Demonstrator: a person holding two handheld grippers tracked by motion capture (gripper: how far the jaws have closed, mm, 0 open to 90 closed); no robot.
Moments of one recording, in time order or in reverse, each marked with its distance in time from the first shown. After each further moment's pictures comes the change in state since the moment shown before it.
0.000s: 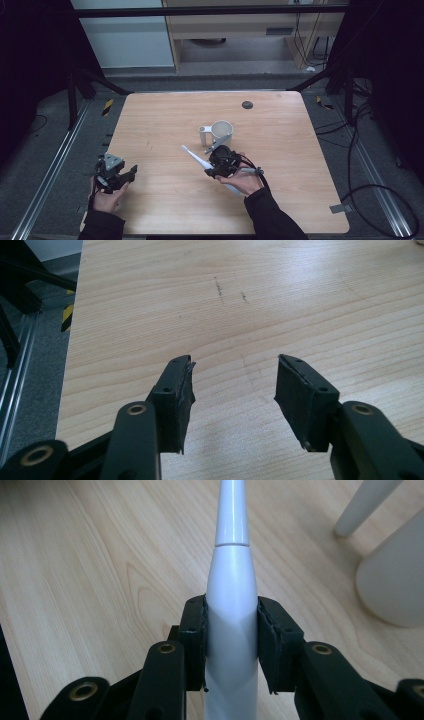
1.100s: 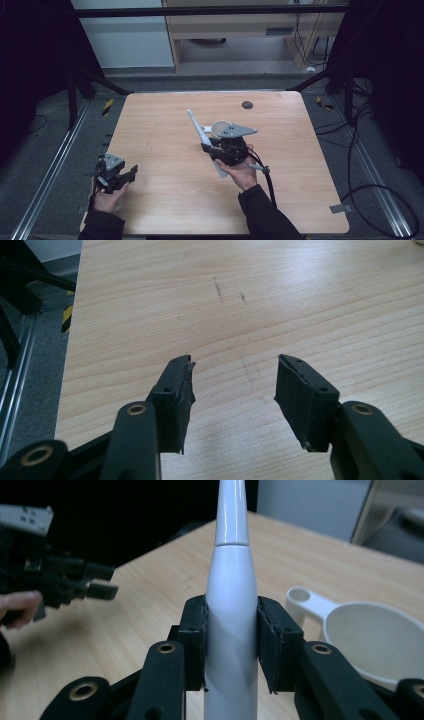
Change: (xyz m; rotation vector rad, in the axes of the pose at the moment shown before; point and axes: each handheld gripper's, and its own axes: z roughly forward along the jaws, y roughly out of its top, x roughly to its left) left arm -0.001 0.000 0.001 -0.002 0.000 0.002; right arm -0.004 0.009 -0.041 -0.511 -0.082 0.116
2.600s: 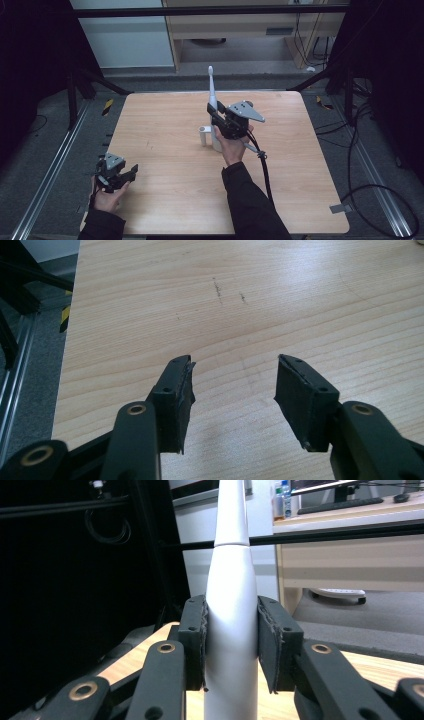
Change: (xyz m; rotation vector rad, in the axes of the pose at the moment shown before) left arm 0.001 0.001 0.003 0.001 -0.005 0.001; right arm -0.032 0.037 0.021 -0.397 -0.264 0.144
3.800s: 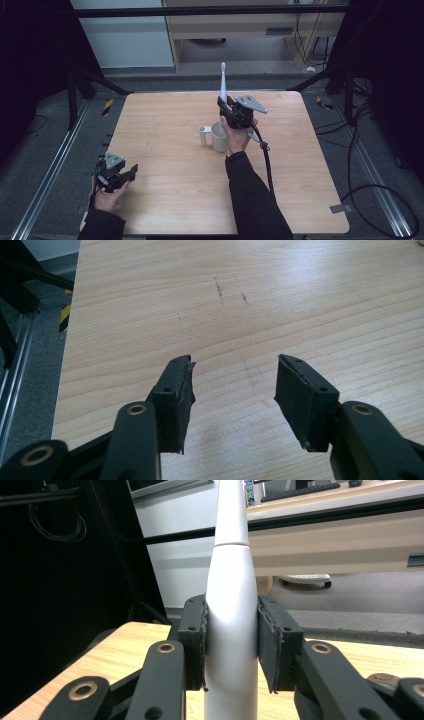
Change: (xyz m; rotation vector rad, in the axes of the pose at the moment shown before) left arm 0.002 0.000 0.001 -0.001 -0.001 -0.007; right arm -0.042 -0.014 0.032 0.031 -0.121 0.044
